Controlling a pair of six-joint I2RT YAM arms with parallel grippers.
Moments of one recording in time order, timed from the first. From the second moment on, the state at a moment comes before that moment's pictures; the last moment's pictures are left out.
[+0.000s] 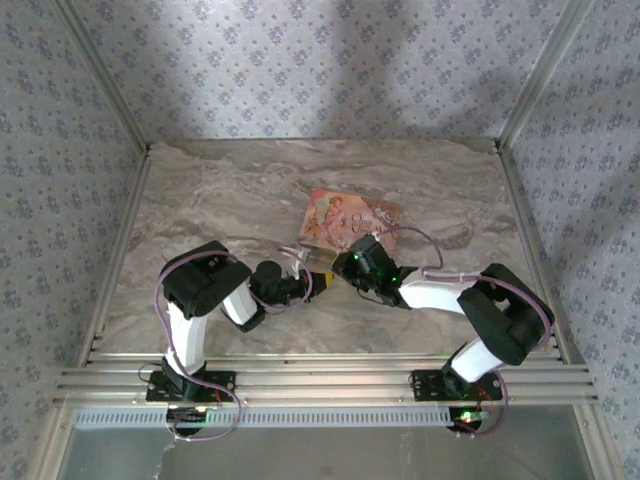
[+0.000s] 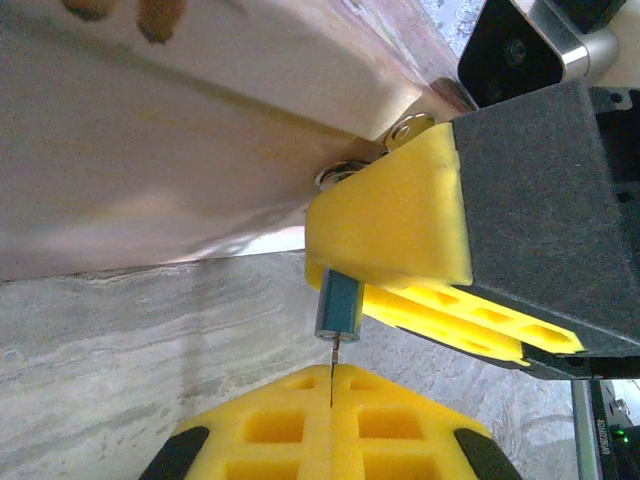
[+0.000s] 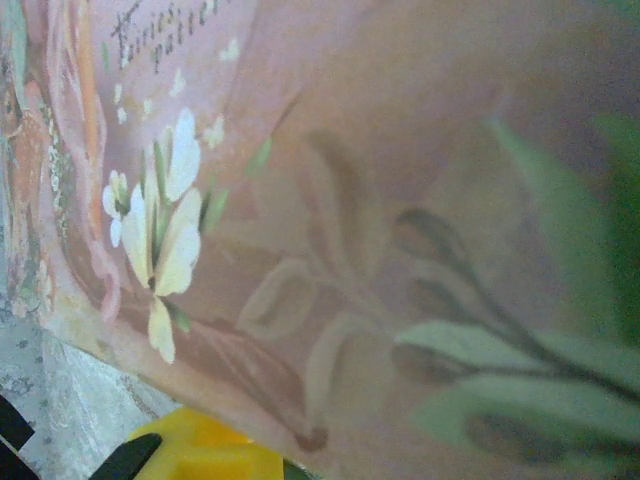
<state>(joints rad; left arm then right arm) -0.75 1.98 0.41 1.32 0.38 -0.72 0.74 1.54 0.61 0.24 0.01 1.20</state>
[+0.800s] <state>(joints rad) -0.71 1.88 0.38 1.30 0.51 -0.89 0.72 1.51 0.60 0.25 -0.04 1.27</state>
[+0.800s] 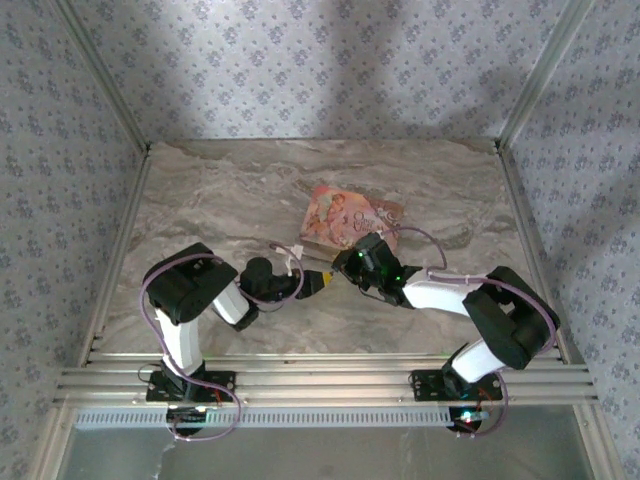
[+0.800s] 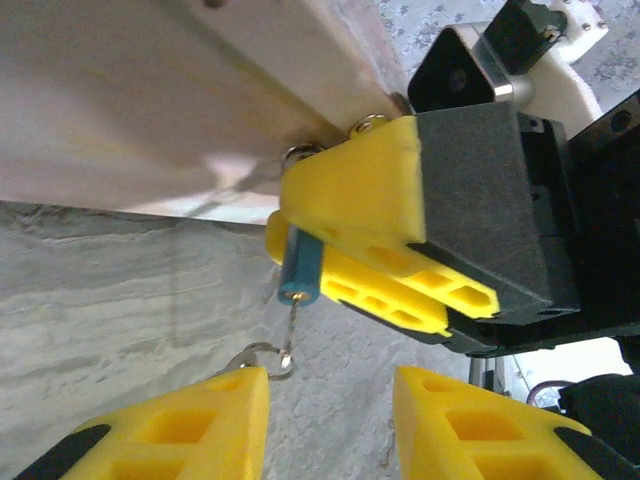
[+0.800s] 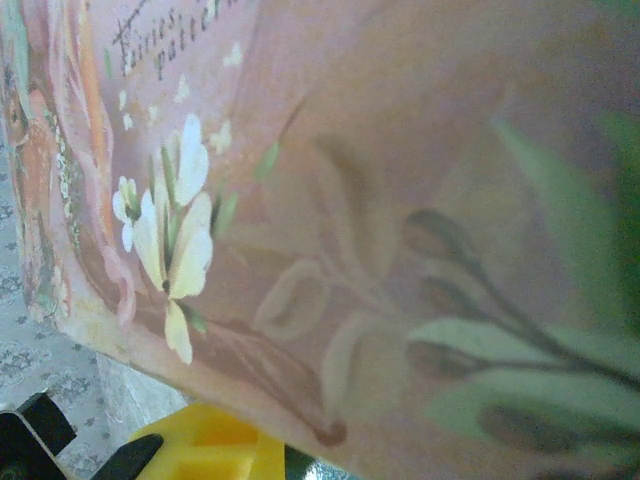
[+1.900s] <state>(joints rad) -0.72 1.97 0.45 1.30 0.48 -0.91 0.72 1.50 0.60 0.24 -0.05 1.28</state>
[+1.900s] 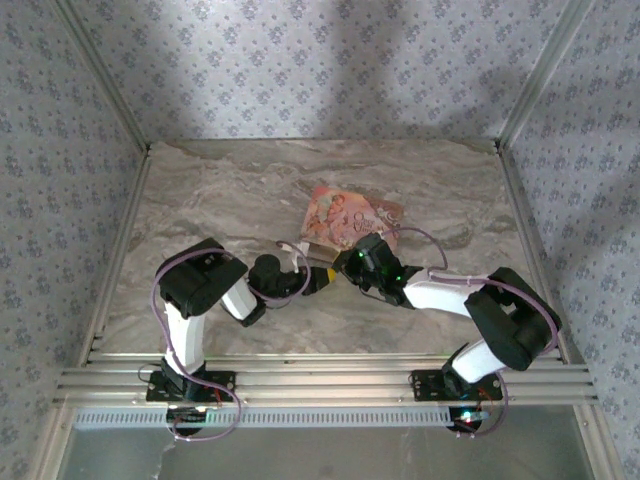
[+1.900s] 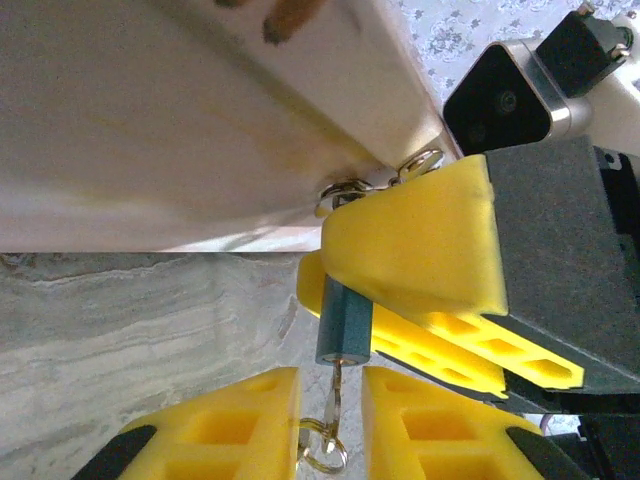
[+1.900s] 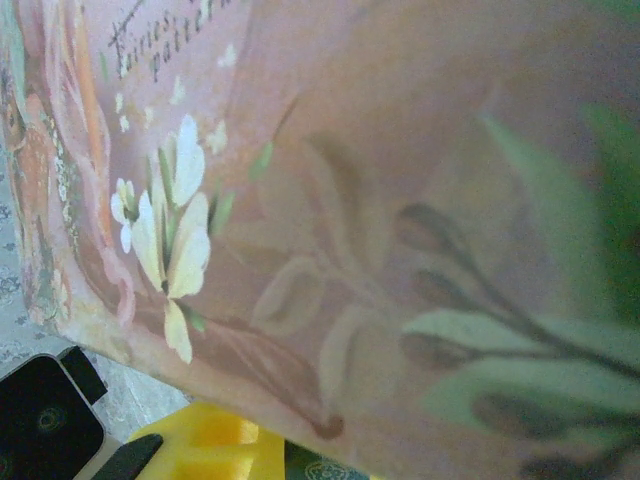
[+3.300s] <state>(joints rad) -0.72 1.95 0.44 1.24 0.50 -0.88 0.76 1.52 0.61 0.23 0.02 1.28</state>
